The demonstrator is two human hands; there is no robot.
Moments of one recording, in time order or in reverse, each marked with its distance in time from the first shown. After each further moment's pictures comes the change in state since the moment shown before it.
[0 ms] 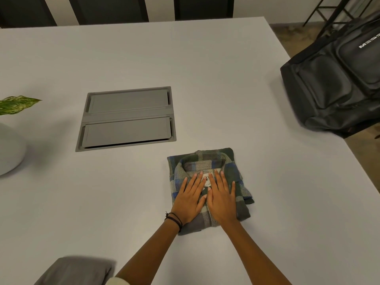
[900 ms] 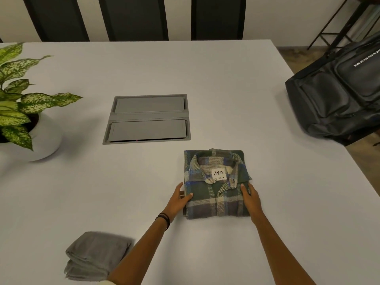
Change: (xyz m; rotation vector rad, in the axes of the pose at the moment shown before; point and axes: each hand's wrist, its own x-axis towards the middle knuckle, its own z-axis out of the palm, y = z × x) left_hand -0.078 -0.026 -0.038 -1.147 -0.065 -0.592; right_hand -0.024 0.051 -0.012 0.842 -0.062 0.495
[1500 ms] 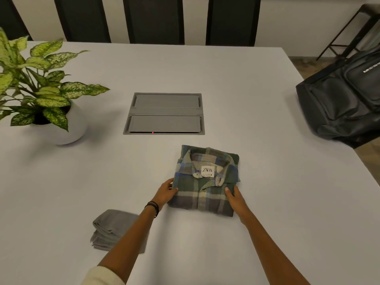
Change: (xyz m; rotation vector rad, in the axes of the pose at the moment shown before) left_hand -0.047 -0.030 -0.076 0.074 0.125 0.042; right_hand -0.076 -0.010 0.065 -0.034 -0.276 -0.036
